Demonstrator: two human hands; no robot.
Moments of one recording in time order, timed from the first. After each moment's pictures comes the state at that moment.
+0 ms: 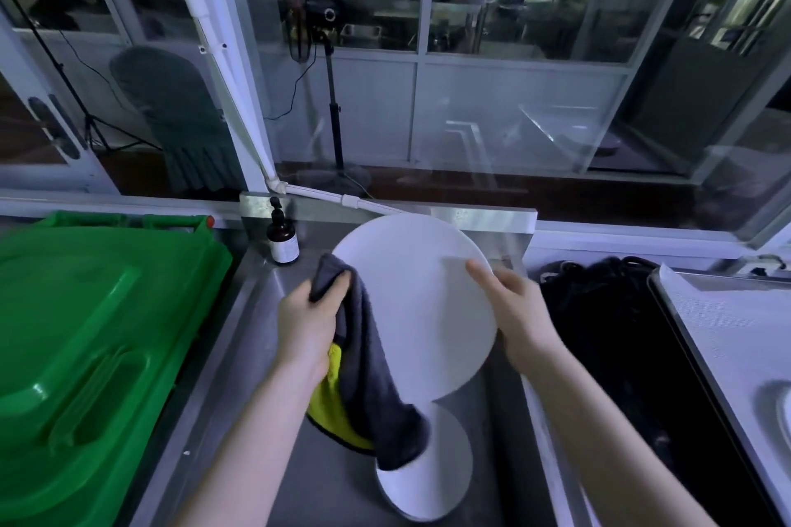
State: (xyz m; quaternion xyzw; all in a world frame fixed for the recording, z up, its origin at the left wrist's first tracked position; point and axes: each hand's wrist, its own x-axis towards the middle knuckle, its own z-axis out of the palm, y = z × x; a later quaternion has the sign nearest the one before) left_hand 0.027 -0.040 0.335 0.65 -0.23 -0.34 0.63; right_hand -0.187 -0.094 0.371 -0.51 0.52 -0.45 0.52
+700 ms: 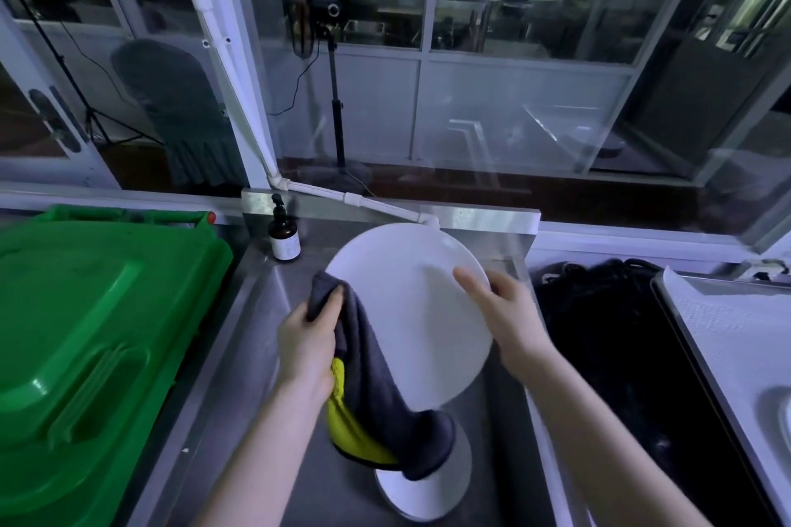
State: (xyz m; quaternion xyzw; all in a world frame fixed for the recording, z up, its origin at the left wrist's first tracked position) left_hand 0.024 -0.031 0.315 0.64 -0.15 -0.36 0.66; right_hand -0.179 -0.095 0.364 -0.56 0.52 -0.41 0.49
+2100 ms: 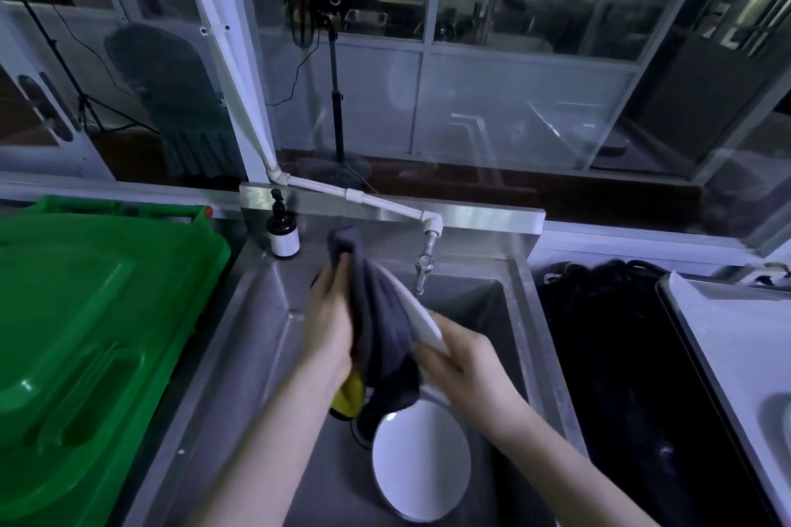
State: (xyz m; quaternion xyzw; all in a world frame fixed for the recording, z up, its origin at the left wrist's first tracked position) left_hand 0.032 -0.048 0.350 0.53 -0.33 -0.40 0.67; right_hand -0.155 -0.044 0.353 -0.76 0.37 -0.31 0.43
